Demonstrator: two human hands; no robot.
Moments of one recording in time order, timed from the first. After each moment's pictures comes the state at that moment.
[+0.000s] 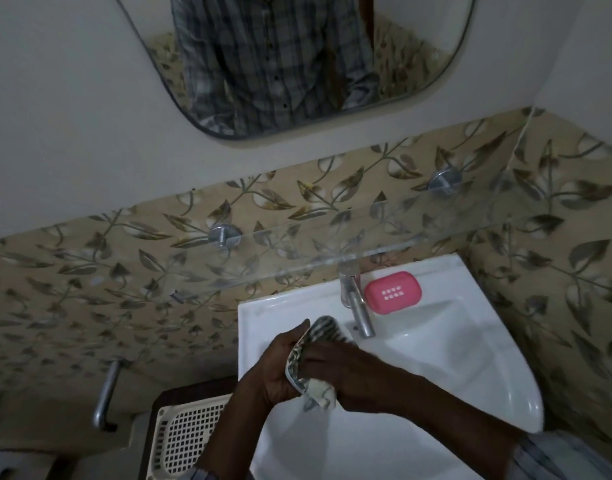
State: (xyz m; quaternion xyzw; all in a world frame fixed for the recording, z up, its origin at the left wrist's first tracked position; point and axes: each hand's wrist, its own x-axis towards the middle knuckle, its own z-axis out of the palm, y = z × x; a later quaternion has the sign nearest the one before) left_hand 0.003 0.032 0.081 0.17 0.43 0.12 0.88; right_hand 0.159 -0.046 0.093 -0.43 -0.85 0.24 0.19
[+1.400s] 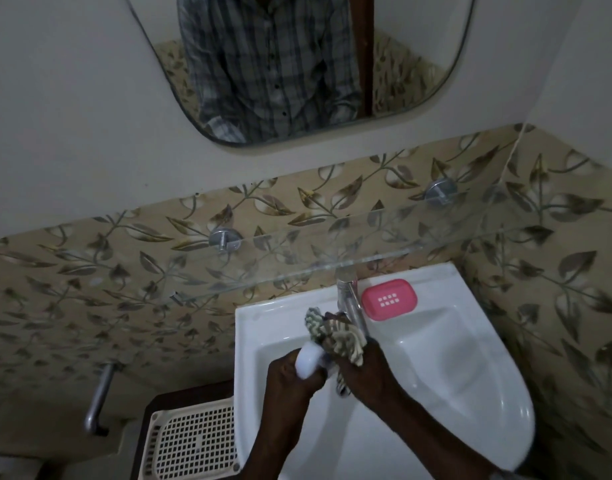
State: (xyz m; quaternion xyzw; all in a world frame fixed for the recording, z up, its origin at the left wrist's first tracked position) left_hand 0.000 -0.029 0.076 0.62 0.47 0.34 0.53; right_hand 0.153 -0.058 0.065 -0.64 -0.51 0.30 0.49
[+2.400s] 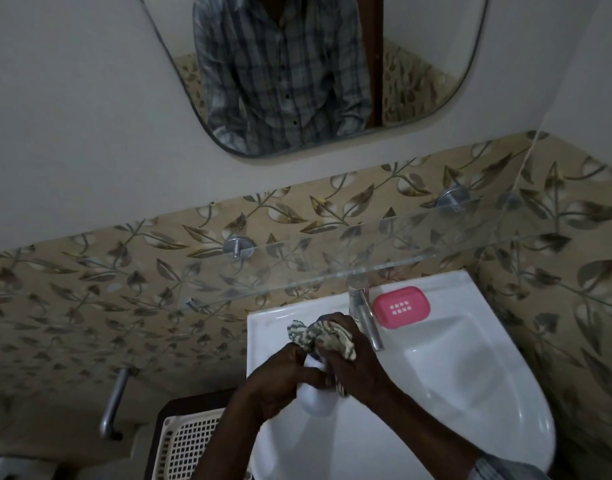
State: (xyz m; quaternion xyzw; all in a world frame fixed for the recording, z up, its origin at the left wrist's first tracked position) left_hand -0.012 0.018 0.112 0.53 0.40 0.14 0.74; right_hand 0.140 -0.023 0.063 -0.54 -0.51 0.32 0.58
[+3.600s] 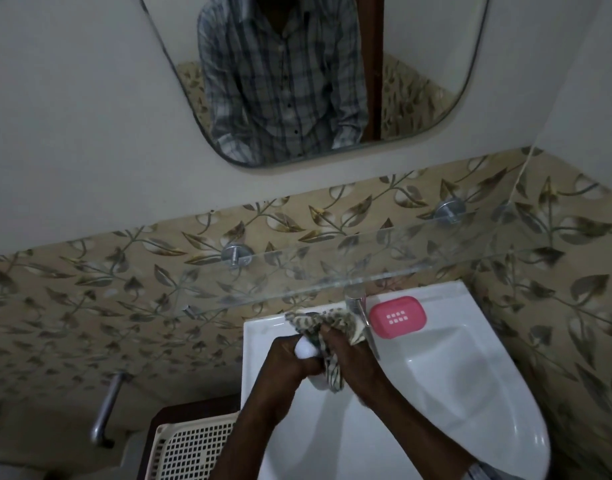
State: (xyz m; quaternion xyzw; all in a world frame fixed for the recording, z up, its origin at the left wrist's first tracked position) left_hand 0.002 0.026 0.098 0.58 0.43 0.30 0.62; right_hand 0.139 -0.011 0.084 -0.56 -0.34 0.49 0.57
